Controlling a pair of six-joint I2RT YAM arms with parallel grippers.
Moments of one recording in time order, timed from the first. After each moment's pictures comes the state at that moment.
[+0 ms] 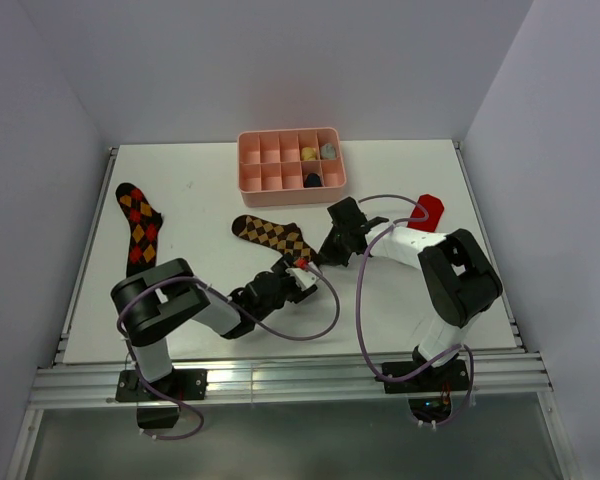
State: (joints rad) left arm -1.02 1.79 0.49 1.06 -0.23 0.27; right arm 0.52 1.71 0.96 -0.31 -0.07 1.02
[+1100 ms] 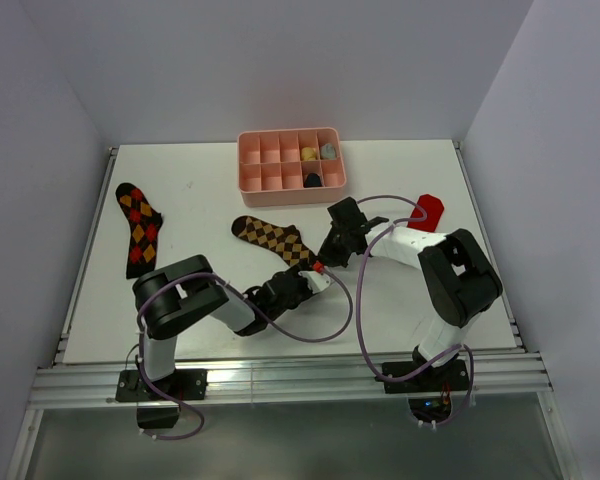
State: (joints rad) left arm -1.06 1.91 0.61 0.98 -0.29 0.33; right arm 0.52 1.71 0.96 -0.31 -0.12 1.01
